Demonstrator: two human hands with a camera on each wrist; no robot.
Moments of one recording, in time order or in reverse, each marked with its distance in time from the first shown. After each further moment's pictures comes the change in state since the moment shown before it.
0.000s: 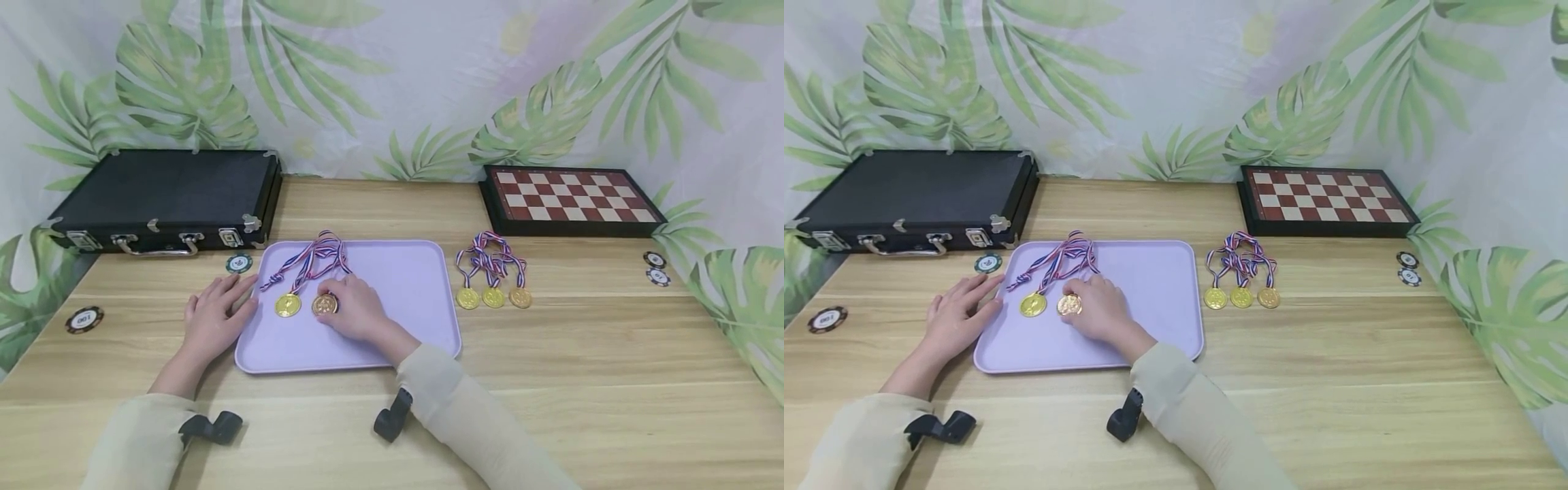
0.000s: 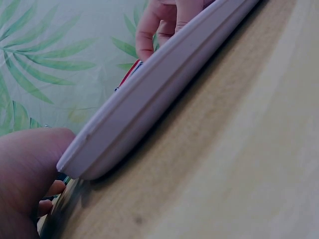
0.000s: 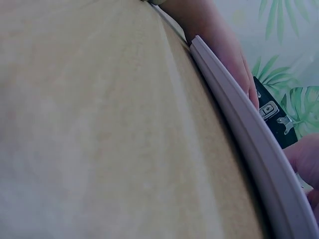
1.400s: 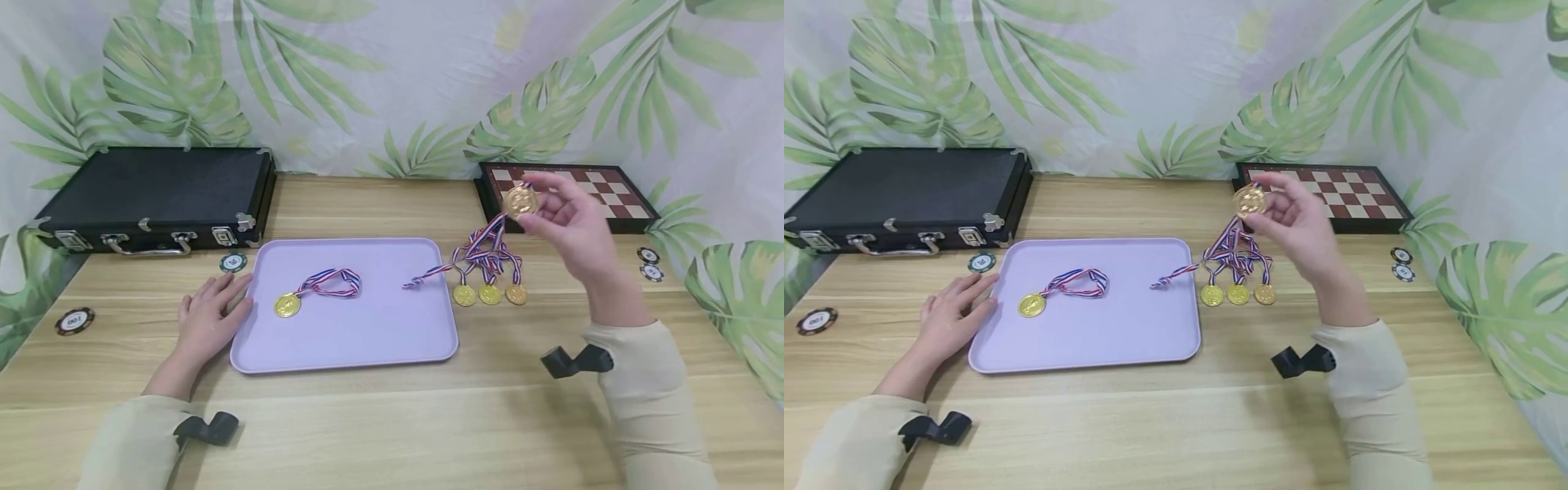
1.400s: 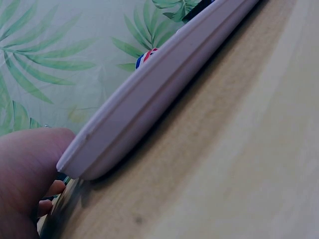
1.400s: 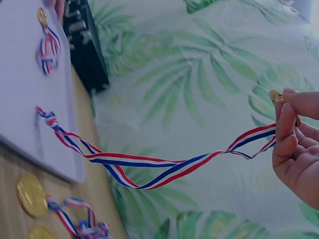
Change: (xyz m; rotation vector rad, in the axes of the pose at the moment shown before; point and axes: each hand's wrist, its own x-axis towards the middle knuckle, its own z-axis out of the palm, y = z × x) left_hand 0.001 -0.003 0.003 -0.015 0.012 0.019; right_hand -0.107 0.117 -0.217 1.028 0.452 -0.186
